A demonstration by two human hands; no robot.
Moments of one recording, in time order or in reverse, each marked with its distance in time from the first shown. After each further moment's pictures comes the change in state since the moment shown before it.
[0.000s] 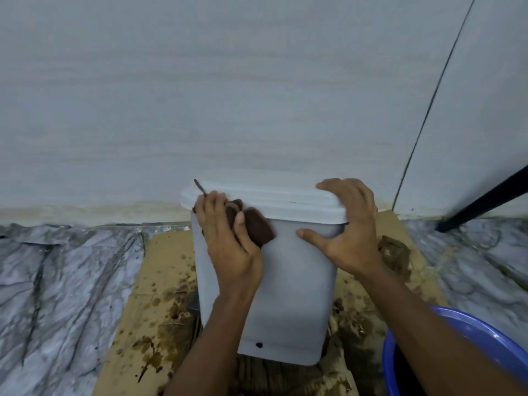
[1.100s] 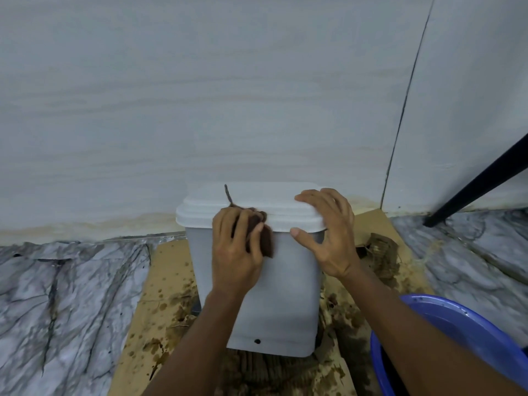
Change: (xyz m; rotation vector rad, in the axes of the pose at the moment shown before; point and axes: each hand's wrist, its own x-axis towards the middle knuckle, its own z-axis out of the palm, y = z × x) left_hand 0.002 0.019 -0.016 0.214 -0.097 0.409; right_hand -0.011 -0.026 -0.017 0.020 -0.075 0.075
